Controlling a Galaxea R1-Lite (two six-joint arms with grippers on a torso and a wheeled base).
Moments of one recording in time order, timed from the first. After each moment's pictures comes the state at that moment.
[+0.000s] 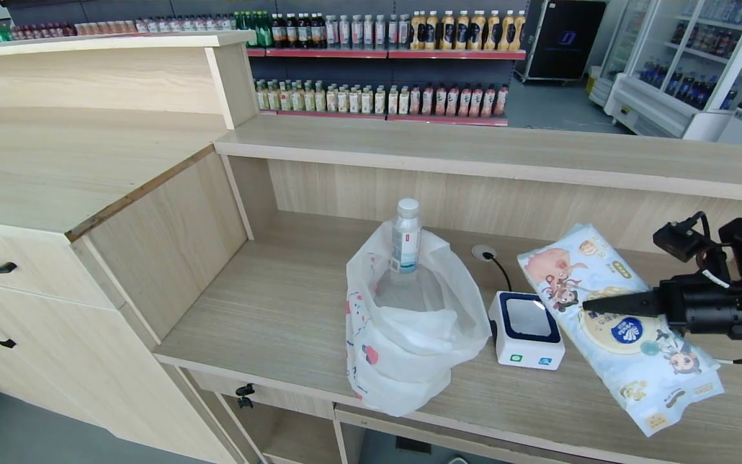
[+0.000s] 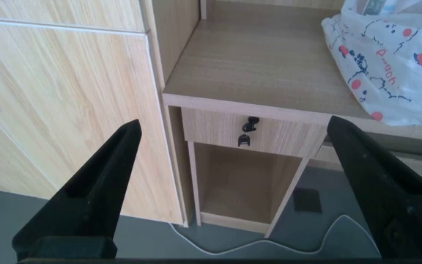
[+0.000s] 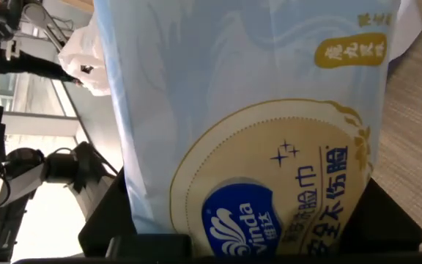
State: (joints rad) left arm -0.01 0.00 0.00 0.00 -0.04 0.00; right arm -0.21 1.75 -0.95 0.14 1.00 -0.16
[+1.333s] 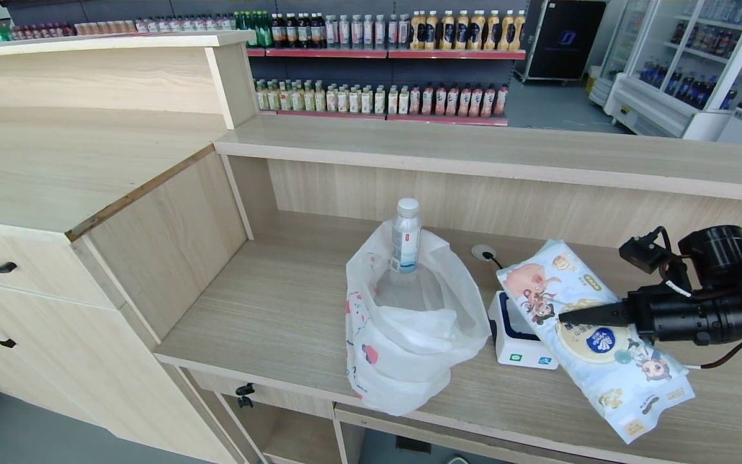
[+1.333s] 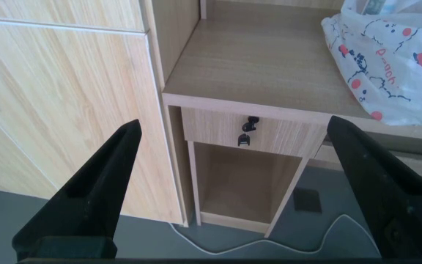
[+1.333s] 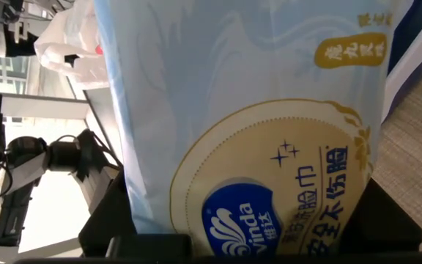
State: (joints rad) left arm -0.01 0.00 0.00 0.00 -0.04 0.00; right arm -0.15 1.85 -0.95 0.10 1.00 -0.16
